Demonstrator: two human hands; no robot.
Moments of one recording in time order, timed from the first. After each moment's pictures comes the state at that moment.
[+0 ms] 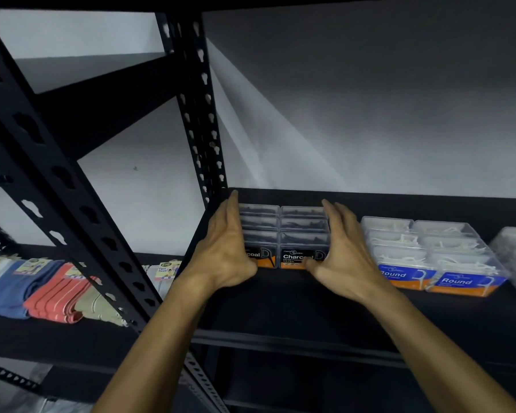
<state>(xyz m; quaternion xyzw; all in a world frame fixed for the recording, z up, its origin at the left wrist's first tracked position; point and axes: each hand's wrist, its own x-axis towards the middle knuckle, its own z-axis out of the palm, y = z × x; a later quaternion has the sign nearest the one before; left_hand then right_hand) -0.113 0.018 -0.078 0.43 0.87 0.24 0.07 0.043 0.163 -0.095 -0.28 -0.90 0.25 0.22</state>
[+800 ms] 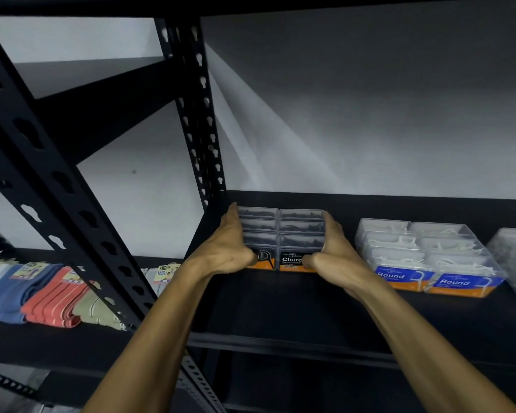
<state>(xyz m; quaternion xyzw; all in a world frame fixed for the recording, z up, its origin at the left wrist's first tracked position) -0.131 0.033 -0.073 0.38 0.85 0.27 0.24 0.029 0.163 -0.087 -0.29 -0.80 0.49 0.17</state>
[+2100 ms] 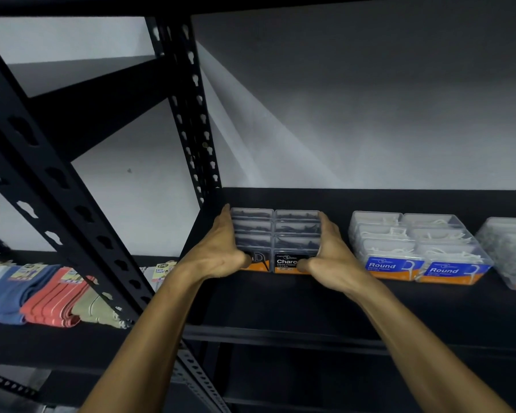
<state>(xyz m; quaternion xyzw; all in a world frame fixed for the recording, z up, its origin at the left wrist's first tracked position) -0.120 0.020 -0.072 0.39 0.85 0.26 0.23 0.043 0.153 -0.092 -0.29 -0.82 0.47 0.16</state>
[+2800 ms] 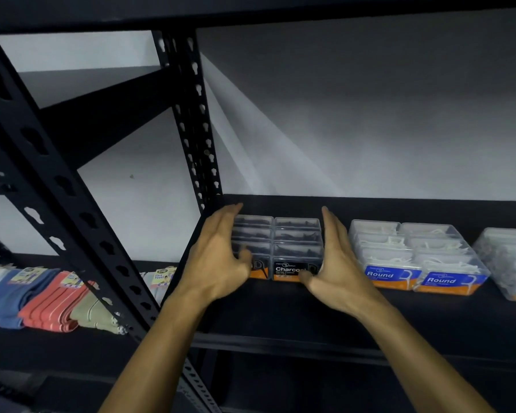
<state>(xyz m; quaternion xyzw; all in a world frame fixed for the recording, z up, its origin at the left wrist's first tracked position) -0.097 0.005 -0.074 0.46 0.82 0.34 -0.04 0.057 0.147 -0.092 -0.27 -0.88 0.34 0.22</state>
